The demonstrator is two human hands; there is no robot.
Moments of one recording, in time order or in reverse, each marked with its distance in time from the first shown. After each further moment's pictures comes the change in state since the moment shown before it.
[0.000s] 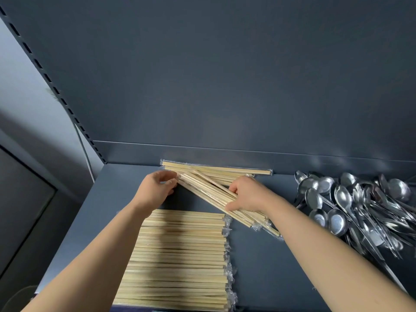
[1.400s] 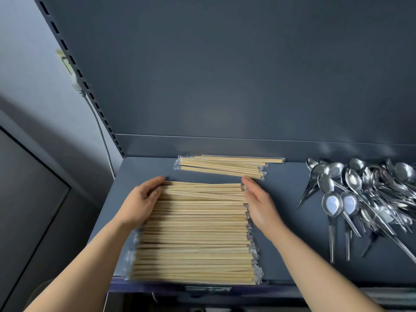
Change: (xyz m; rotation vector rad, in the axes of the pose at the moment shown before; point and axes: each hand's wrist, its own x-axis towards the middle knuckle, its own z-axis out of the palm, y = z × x) left_hand -0.040 -0.052 -0.076 0.358 -0.012 0.272; right_hand -0.054 -0.027 0.076 0.883 0.354 -0.029
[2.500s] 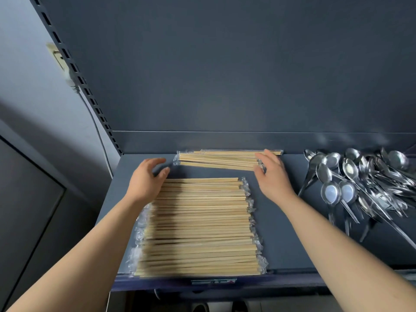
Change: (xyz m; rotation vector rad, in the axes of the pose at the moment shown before) left_hand 0.029 0.025 0.000 0.139 0.148 -0.001; right_hand 0.039 -0.008 -0.033 -0.533 0.240 -0.155
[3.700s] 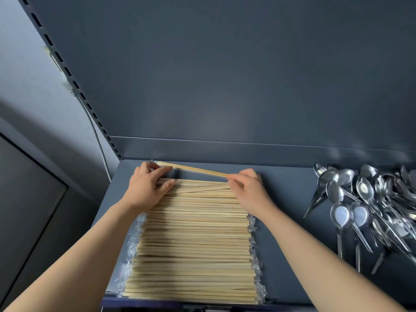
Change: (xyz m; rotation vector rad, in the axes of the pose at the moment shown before) left_hand 0.023 -0.017 0.008 0.284 -0.125 0.092; right_hand 0.016 -0.022 0.038 0.179 -0.271 -0.030
